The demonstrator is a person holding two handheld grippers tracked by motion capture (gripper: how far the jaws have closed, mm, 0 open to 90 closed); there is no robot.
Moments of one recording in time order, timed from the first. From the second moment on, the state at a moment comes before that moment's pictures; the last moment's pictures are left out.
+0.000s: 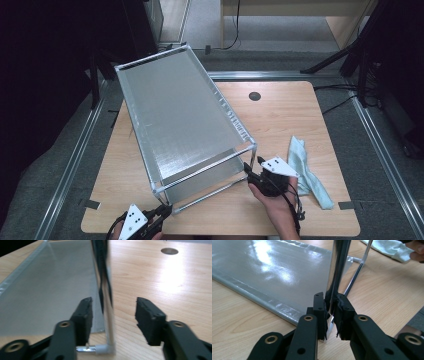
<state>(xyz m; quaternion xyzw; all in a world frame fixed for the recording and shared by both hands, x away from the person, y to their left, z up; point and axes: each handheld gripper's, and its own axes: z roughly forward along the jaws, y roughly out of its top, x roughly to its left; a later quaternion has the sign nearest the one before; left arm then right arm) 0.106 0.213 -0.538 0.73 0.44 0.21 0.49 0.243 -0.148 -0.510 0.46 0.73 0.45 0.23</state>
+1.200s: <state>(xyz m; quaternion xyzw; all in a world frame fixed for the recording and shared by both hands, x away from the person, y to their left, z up) 0.148 0.209 -0.526 0.72 0.40 0.18 0.54 0.245 -0.266 -0.531 0.58 0.71 0.31 0.26</state>
